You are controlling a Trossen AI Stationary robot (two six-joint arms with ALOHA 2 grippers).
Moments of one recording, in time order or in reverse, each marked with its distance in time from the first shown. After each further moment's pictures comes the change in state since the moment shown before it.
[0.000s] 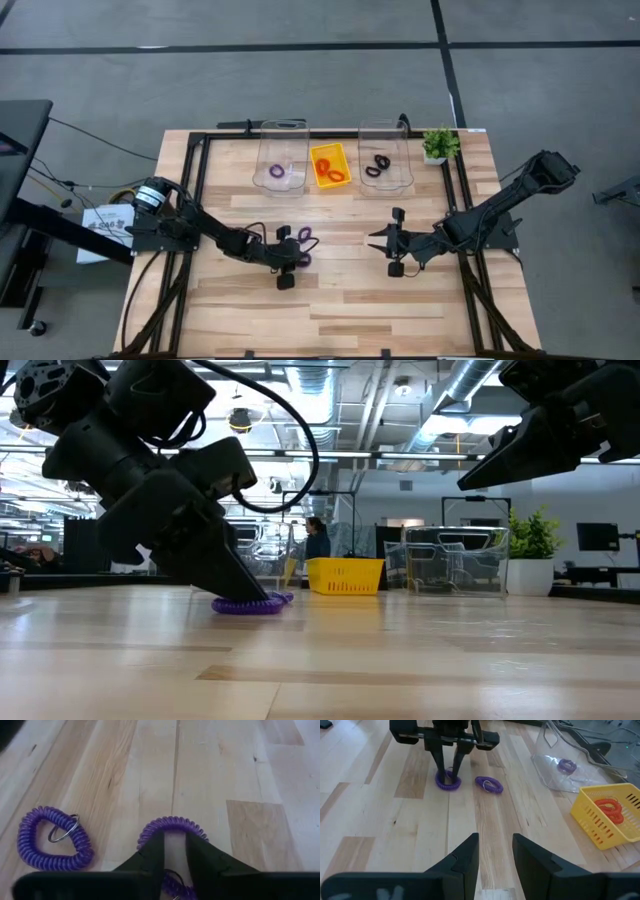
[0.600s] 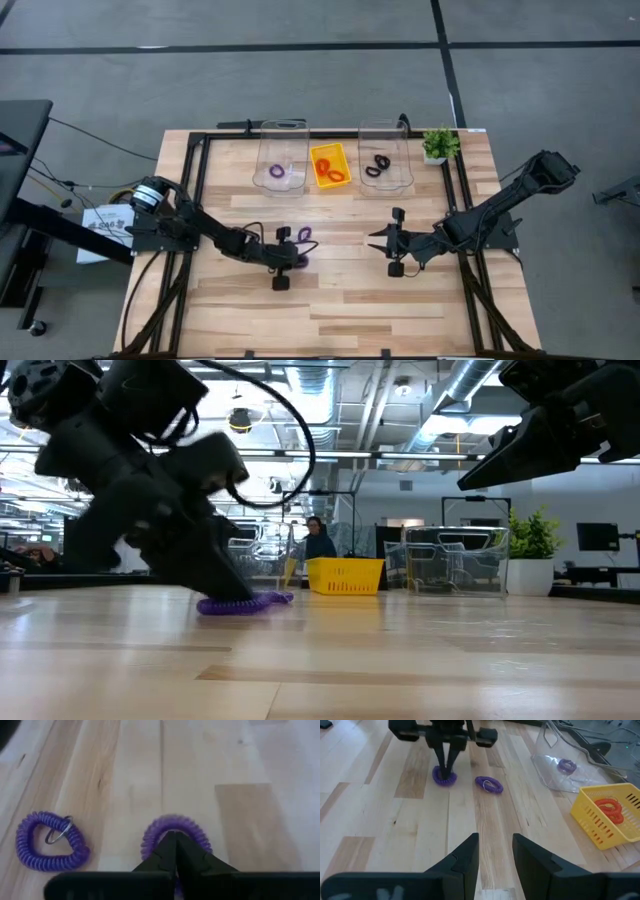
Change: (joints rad) left arm -0.007 -0.038 -0.008 0.020 0.023 0.123; right arm 0.000 0.000 0.000 0.000 0.000 0.000
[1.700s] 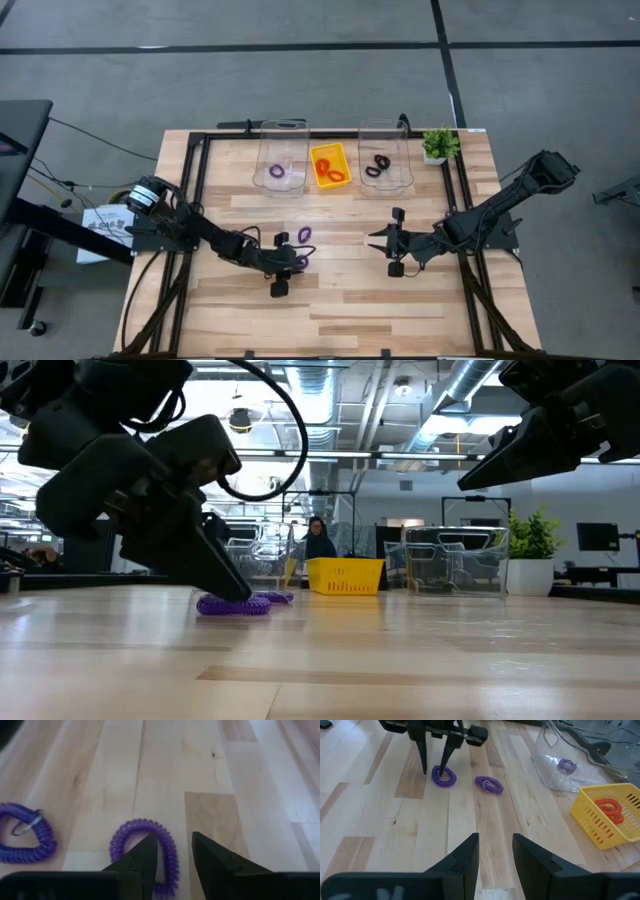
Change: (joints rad) left arm -0.047 -0.021 0.004 -0.006 0.008 -0.133; right arm 0.000 0.000 0.000 -0.001 0.000 0.001
